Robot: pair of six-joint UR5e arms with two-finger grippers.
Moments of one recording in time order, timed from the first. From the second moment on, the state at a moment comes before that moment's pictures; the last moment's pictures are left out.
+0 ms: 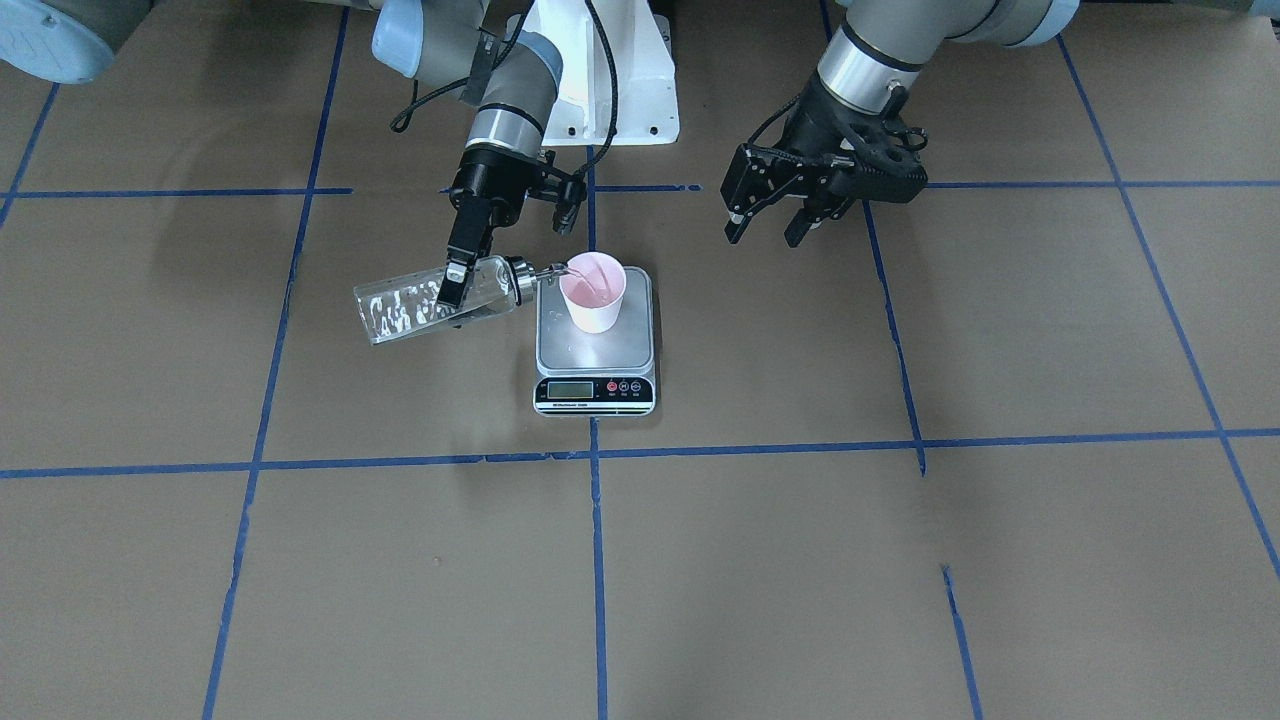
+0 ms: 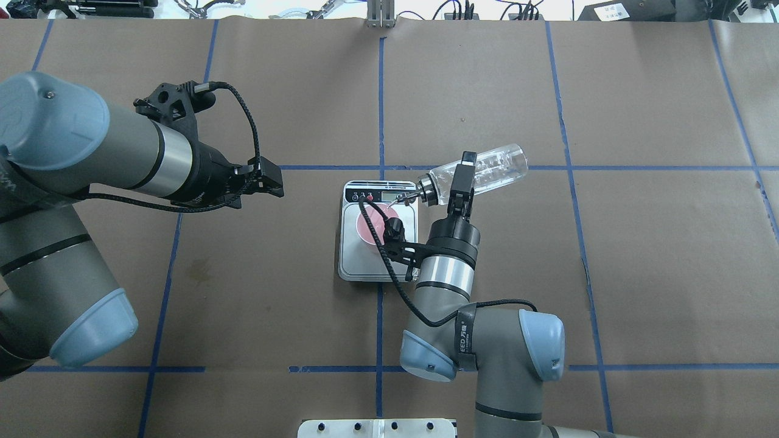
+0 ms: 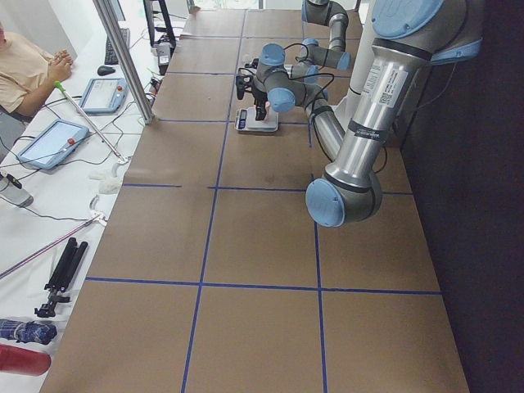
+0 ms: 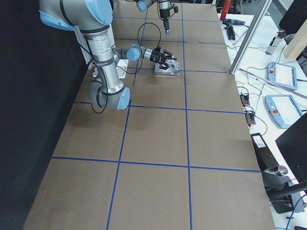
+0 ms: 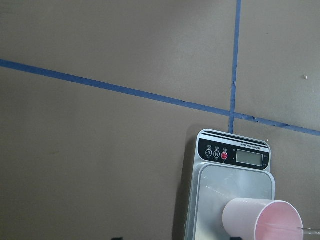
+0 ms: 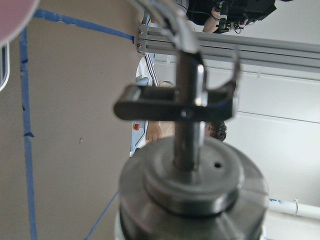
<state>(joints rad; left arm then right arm) -0.68 -1.97 -2.04 -1.77 -1.96 -1.39 0.20 -1.02 1.74 -1.99 0.31 0.35</state>
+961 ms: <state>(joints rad) -0.68 -1.98 -2.04 -1.77 -1.96 -1.39 0.16 -1.16 1.88 -1.56 0.55 0.98</state>
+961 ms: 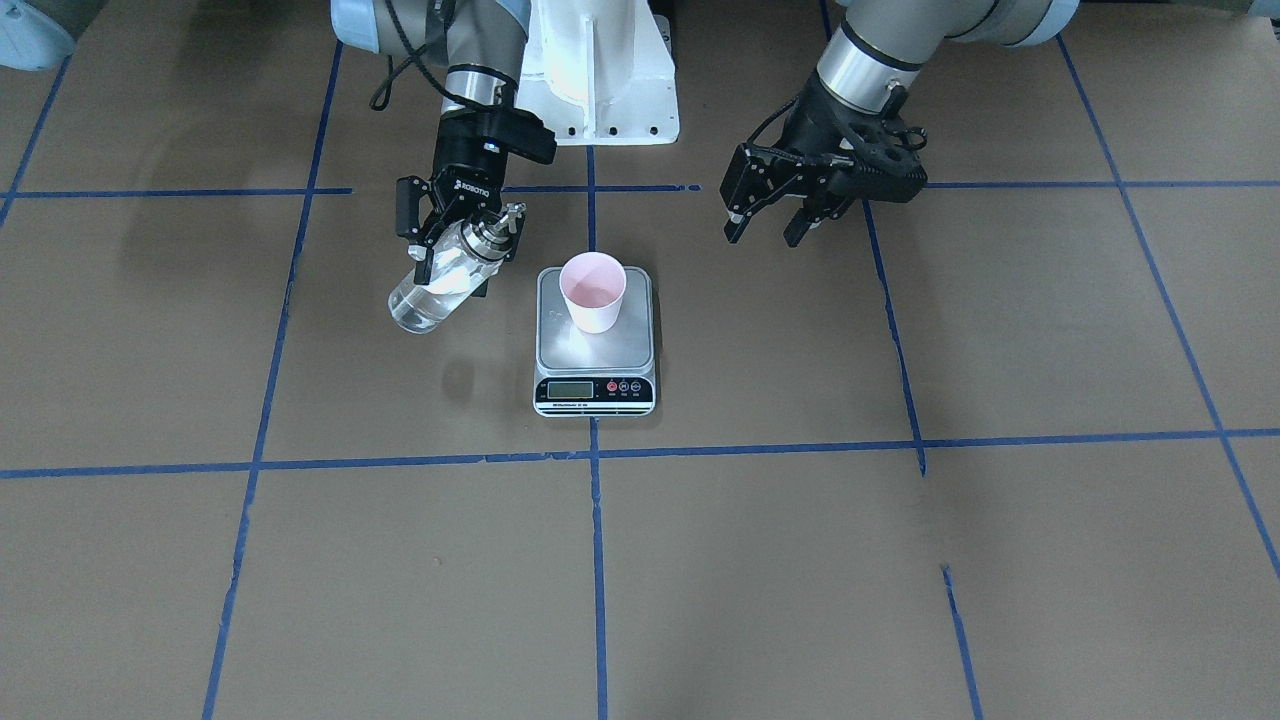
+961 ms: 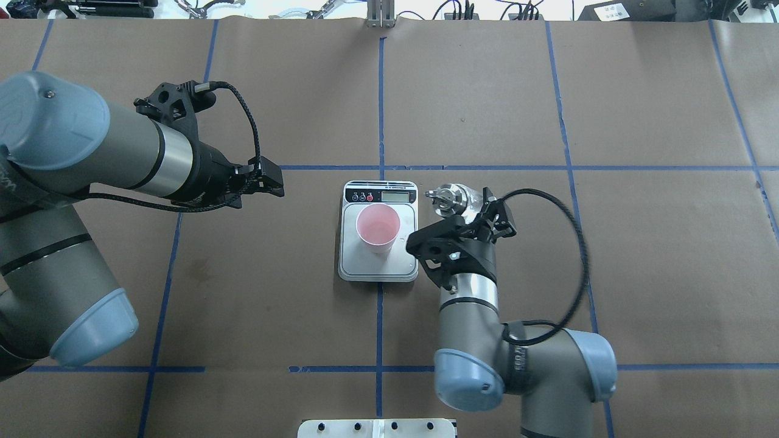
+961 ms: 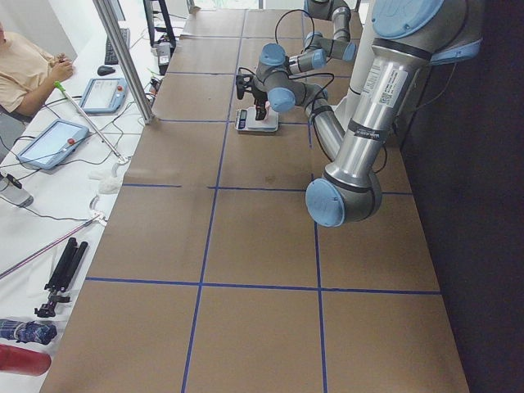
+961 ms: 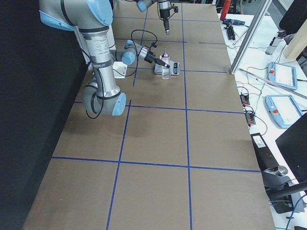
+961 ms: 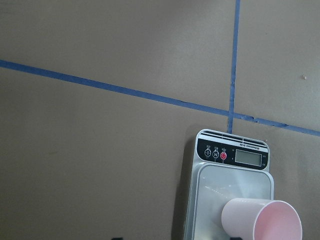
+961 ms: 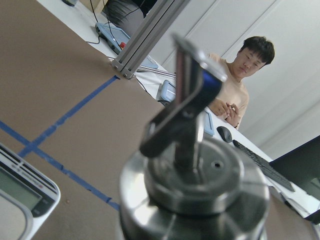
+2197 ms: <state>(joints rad) -0.68 -1.98 -2.04 -1.77 -1.96 -1.39 0.28 -1.54 1.88 -0.99 0.70 1.45</state>
